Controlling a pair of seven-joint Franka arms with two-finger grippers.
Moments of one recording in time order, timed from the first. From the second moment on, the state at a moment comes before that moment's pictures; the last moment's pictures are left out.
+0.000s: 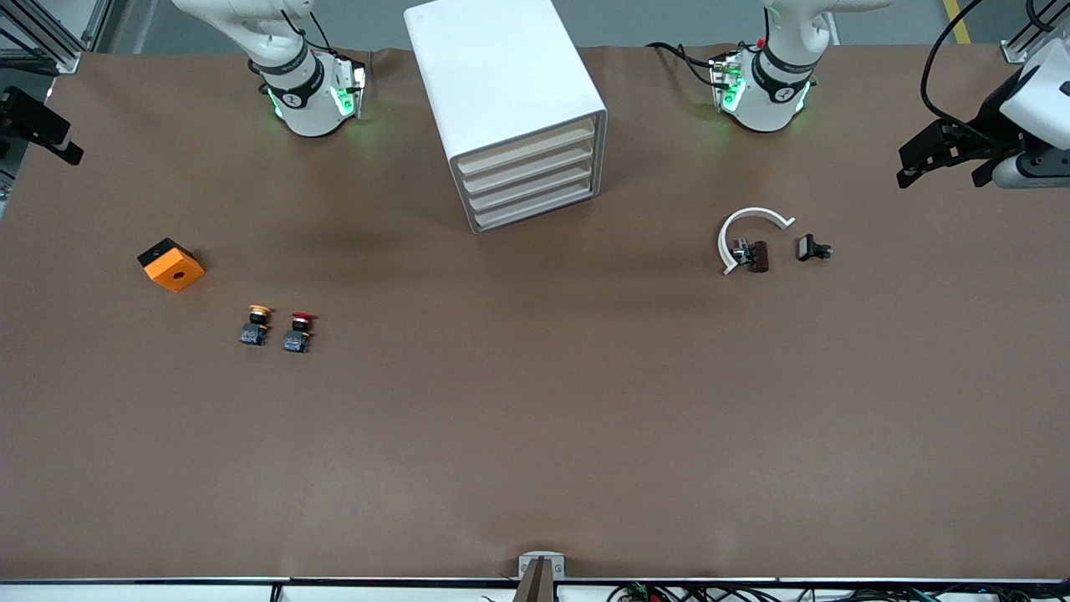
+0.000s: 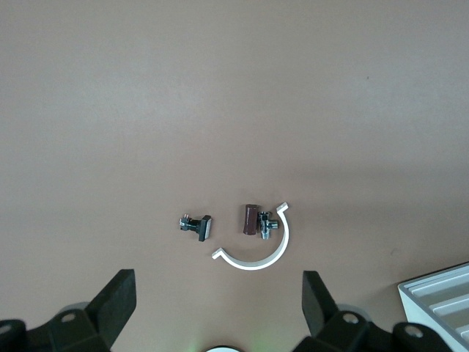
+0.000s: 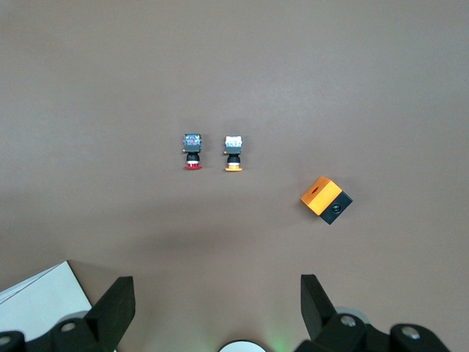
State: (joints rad) left arm 0.00 -0.17 -0.05 -1.74 -0.01 1.57 -0.06; right arm -0.06 -0.19 -0.05 -1.63 0.01 1.45 0.01
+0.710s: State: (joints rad) left arm 0.00 -0.14 -0.05 -1.73 -0.01 1.56 -0.07; right arm -0.06 -0.20 -0.04 -1.63 0.01 1.46 0.01
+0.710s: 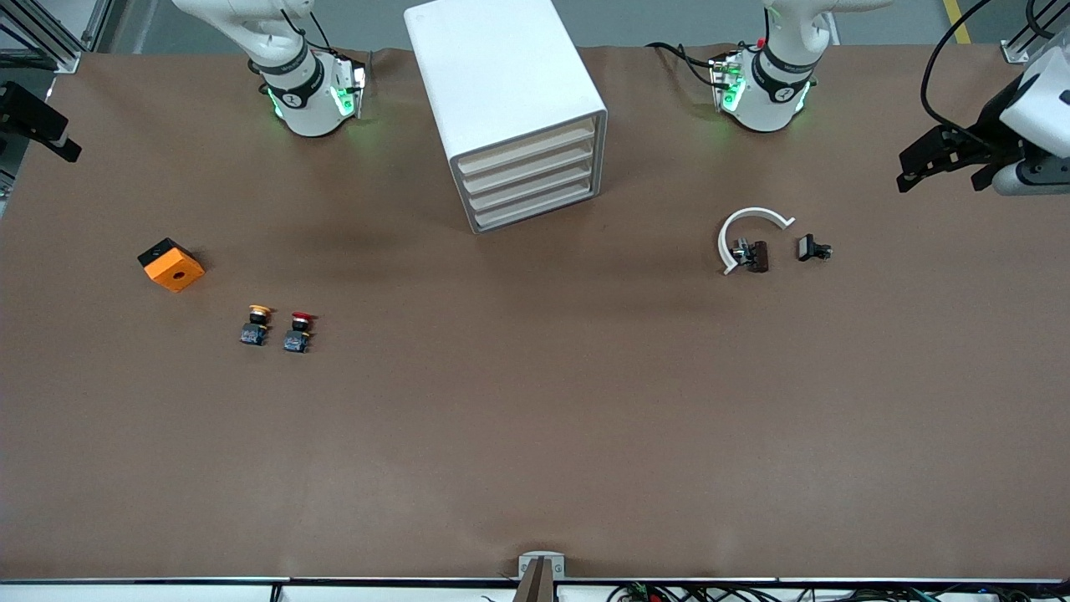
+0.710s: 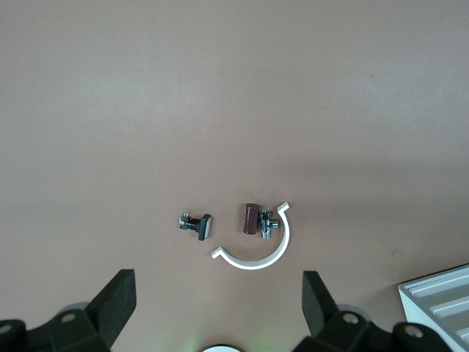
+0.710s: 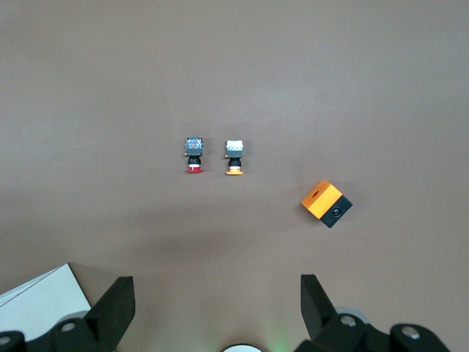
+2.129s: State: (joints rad) left arm -0.15 0.39 -0.10 -1.72 -0.08 1.73 -0.74; right arm -0.06 -0.20 -0.05 -1.64 0.00 1.46 0.01
